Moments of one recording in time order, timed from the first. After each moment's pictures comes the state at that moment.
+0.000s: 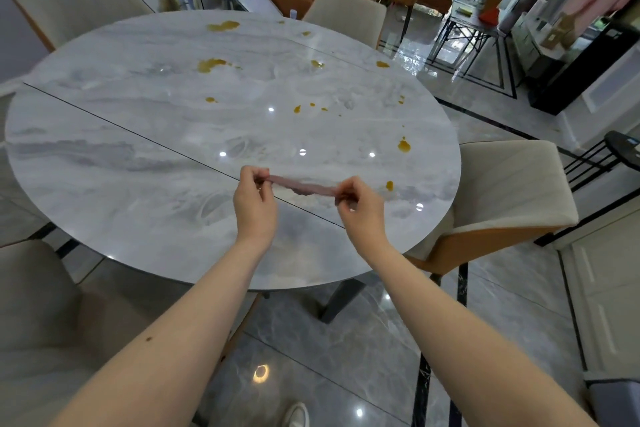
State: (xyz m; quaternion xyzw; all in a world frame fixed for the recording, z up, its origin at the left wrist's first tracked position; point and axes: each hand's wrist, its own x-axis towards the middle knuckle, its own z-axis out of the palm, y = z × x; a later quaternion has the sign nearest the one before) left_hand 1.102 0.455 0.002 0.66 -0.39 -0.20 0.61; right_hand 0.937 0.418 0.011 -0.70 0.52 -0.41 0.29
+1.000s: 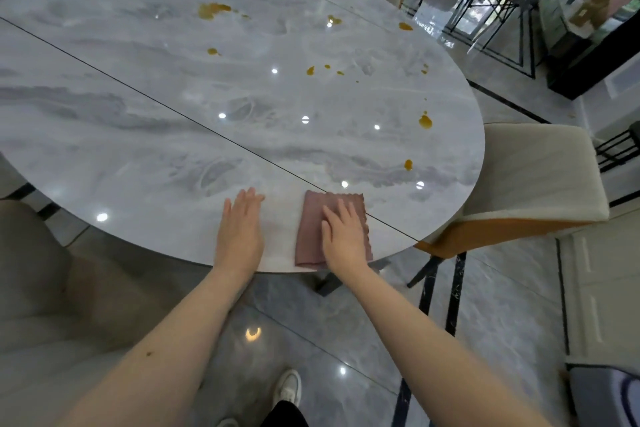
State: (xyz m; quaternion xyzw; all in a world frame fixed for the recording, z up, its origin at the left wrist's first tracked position) left_hand 1.137 0.490 -0.124 0.75 -0.58 -0.11 0.28; right_hand 0.956 0.442 -0.097 -0.76 0.61 -0.11 0.21
